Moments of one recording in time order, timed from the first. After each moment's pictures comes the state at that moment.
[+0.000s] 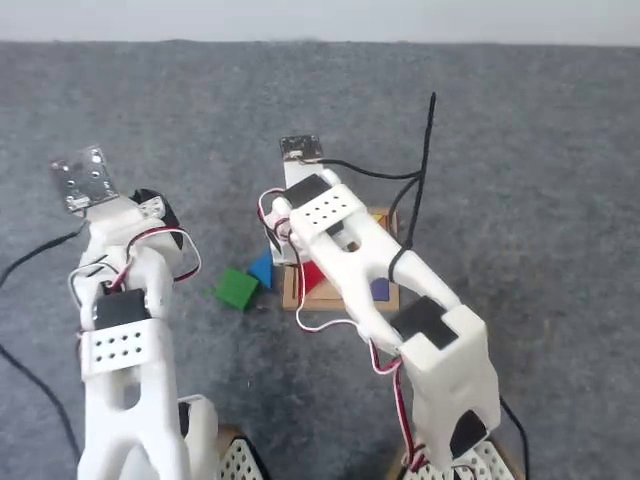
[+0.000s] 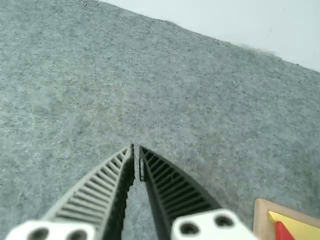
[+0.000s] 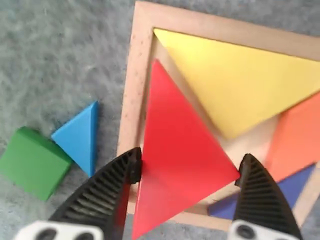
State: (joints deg) left arm -19.5 -47.3 64.3 28.7 13.8; right arm -40.9 27.9 -8.7 72.4 -27.8
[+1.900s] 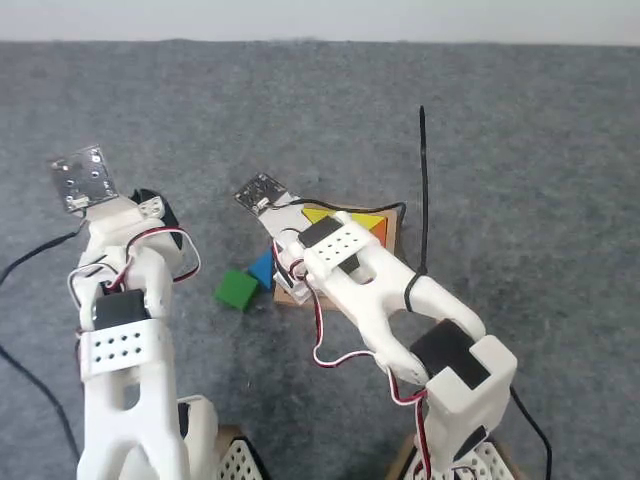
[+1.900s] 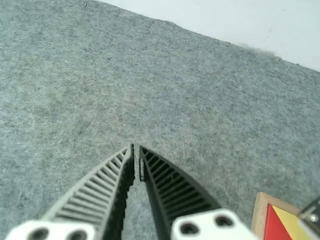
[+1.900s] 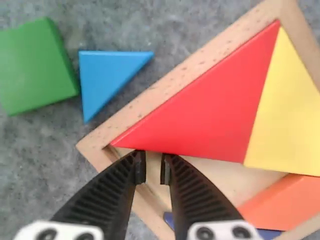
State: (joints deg) left arm -19.5 -47.3 64.3 28.7 13.7; right arm -42.4 14.7 17.8 52.6 7.4
